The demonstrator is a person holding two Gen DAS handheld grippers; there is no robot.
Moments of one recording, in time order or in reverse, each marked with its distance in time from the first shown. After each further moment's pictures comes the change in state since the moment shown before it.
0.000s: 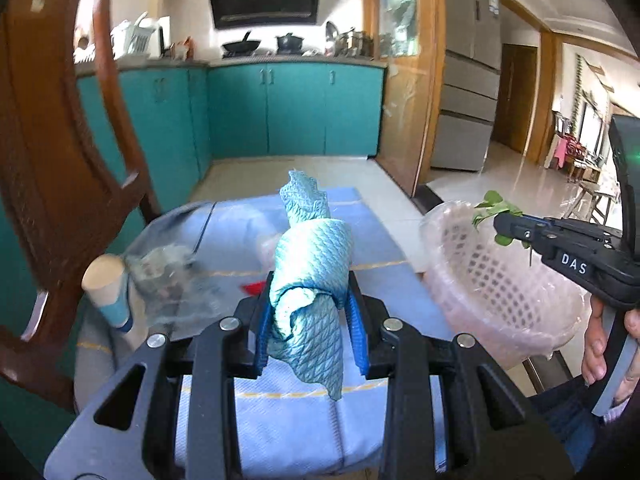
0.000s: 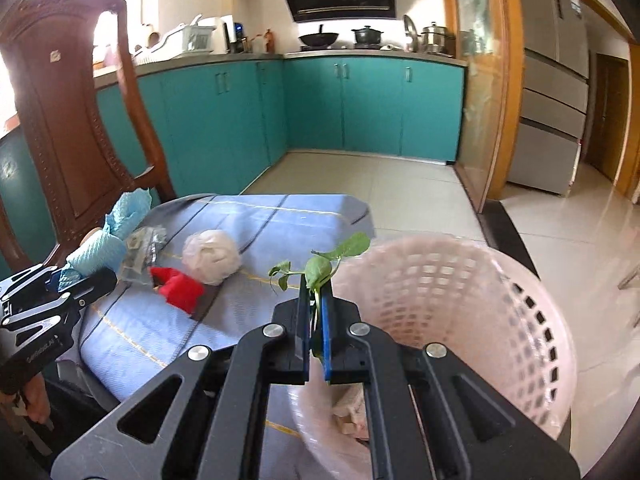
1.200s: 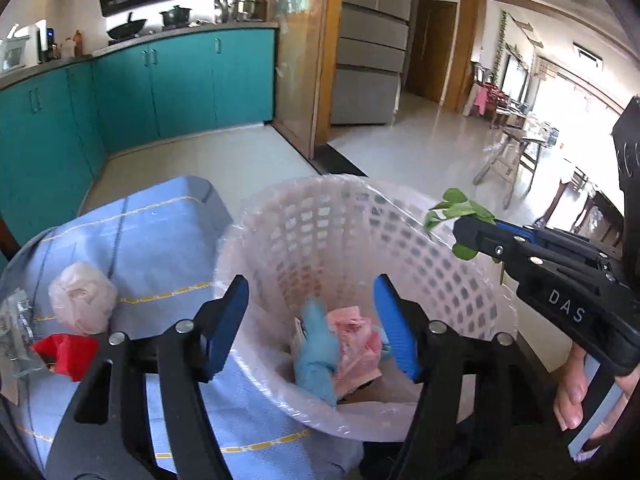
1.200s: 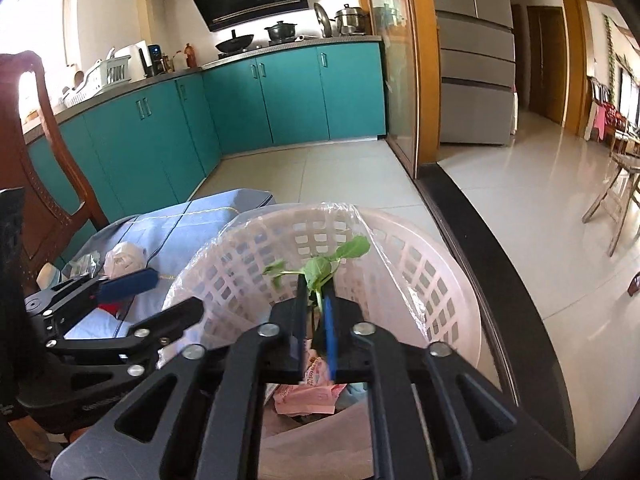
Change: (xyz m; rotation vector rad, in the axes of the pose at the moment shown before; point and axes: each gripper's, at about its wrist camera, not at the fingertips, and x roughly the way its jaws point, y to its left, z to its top) left arm 0.084 -0.140 0.024 0.139 0.144 -0.297; right arm -0.025 -0.099 -0.029 0.211 0.022 -0.152
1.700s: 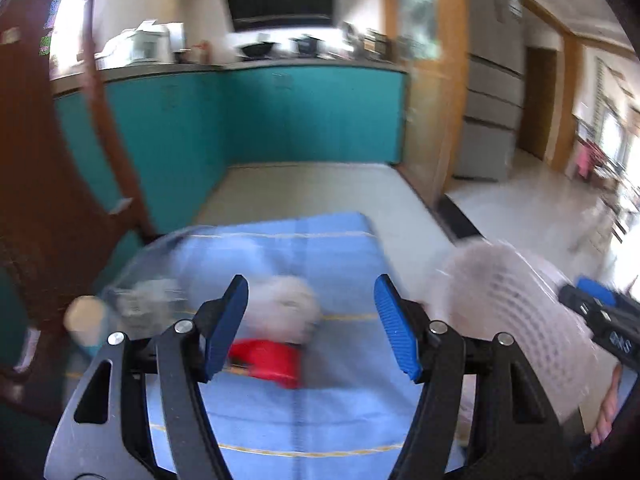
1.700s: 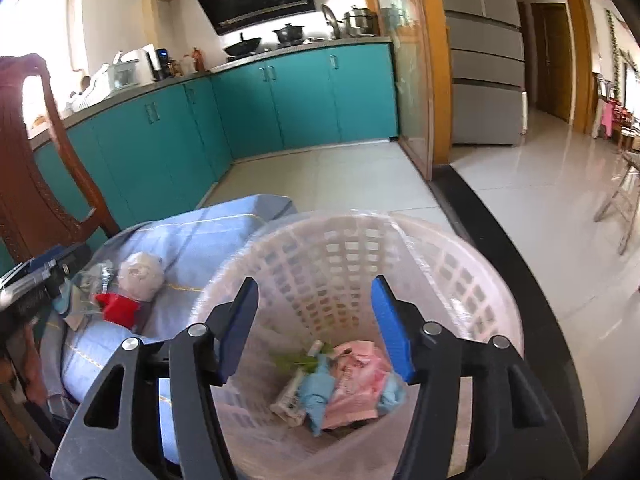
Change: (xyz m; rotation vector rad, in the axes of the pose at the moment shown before) left arm -0.081 0.118 -0.004 -0.218 -0.149 0.415; right arm 0.013 0.029 0.007 0.000 -0.016 0.053
